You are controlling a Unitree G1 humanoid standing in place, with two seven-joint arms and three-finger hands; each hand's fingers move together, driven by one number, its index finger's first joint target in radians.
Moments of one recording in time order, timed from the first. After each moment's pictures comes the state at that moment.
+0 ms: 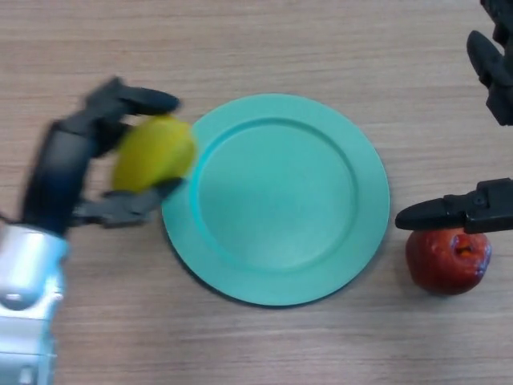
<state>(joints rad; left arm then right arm) -0.20 0.27 0.03 -0.11 0.10 -0.08 -0.17 -0.16 -0.30 -0.12 -0.65 0.09 0.41 0.16</state>
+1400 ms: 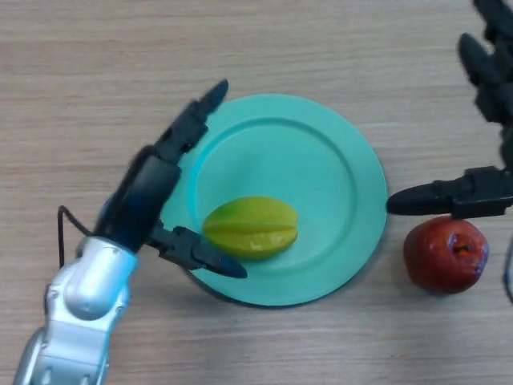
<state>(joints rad) -0.21 0.20 -0.06 -0.07 0.23 -0.16 -0.16 -0.21 -0.30 -0.09 -0.47 0.12 0.33 0.12</state>
